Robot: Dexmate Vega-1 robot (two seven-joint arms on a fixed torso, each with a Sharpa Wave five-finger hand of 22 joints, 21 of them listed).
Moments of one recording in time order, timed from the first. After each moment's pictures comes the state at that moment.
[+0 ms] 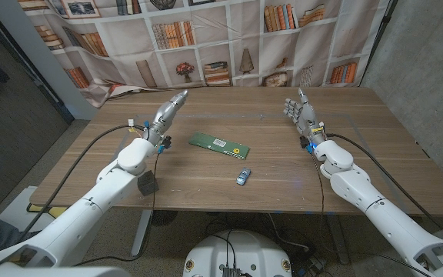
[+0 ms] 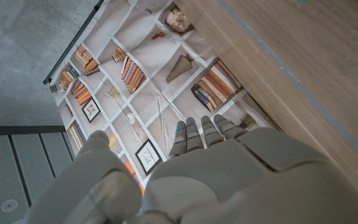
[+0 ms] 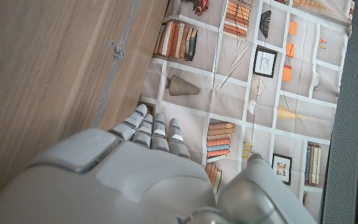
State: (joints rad) left arm 0.95 0.64 0.34 -1.54 -0.29 -0.30 0.10; left_hand 0.31 -0.03 0.24 0.03 0.21 0.06 0.03 0.25 0.18 0.07 -0.01 0.26 0.18 0.01 0.00 0.21 0.18 -0.06 -0.01 0.25 0.18; right arm -0.94 -0.51 -0.34 -1.48 0.57 0.24 -0.01; right_hand 0.09 -0.06 0.21 0.03 0.21 0.11 0.13 0.20 0.18 0.07 0.16 0.23 0.18 0.01 0.11 0.20 0.18 0.02 -0.03 0.28 0.18
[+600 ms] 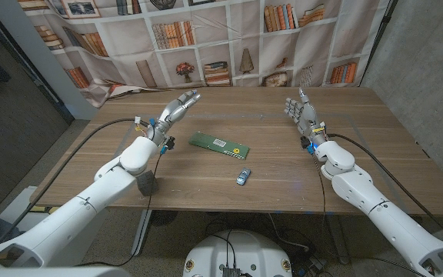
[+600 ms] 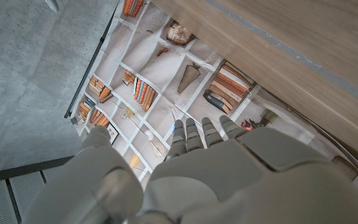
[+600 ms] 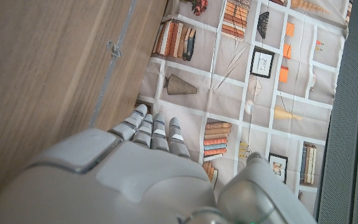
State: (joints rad) left arm 0.95 0.72 0.40 -1.64 -0.14 -0.26 0.18; left_hand 0.35 -0.02 0.25 0.01 0.20 0.10 0.00 0.24 0.18 0.07 0.00 0.23 0.19 -0.01 0.00 0.20 0.18 -0.11 0.06 0.23 0.19; right arm -0.96 -0.53 -0.33 -1.52 0.57 0.22 -0.03; right_hand 0.10 -0.05 0.21 0.02 0.21 0.11 0.13 0.20 0.18 0.07 0.16 0.23 0.18 0.01 0.11 0.20 0.18 0.03 -0.02 0.28 0.18
